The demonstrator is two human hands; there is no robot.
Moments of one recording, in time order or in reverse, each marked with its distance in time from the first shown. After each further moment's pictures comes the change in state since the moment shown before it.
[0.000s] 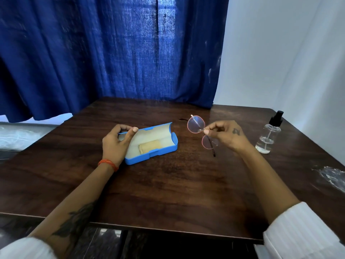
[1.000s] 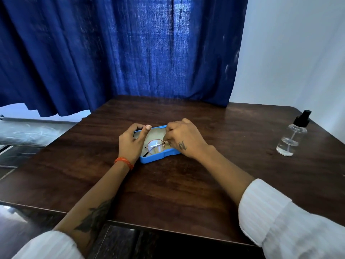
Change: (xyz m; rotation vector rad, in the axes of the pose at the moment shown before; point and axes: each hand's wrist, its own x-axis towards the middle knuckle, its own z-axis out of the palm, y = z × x) left_hand 0.005 -0.006 0.002 -0.005 -0.014 0.037; right_hand 0.021 -0.045 0.118 -0.799 -0.213 -0.813
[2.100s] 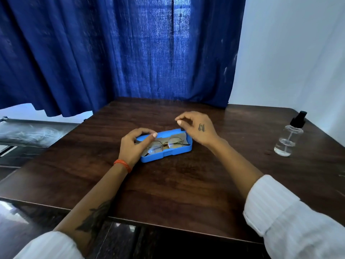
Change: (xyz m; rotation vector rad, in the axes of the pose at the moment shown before) left_hand -0.010 0.005 -0.010 -0.150 -0.187 -0.016; right_hand -0.005 0.041 -0.004 0.458 0.212 0.347
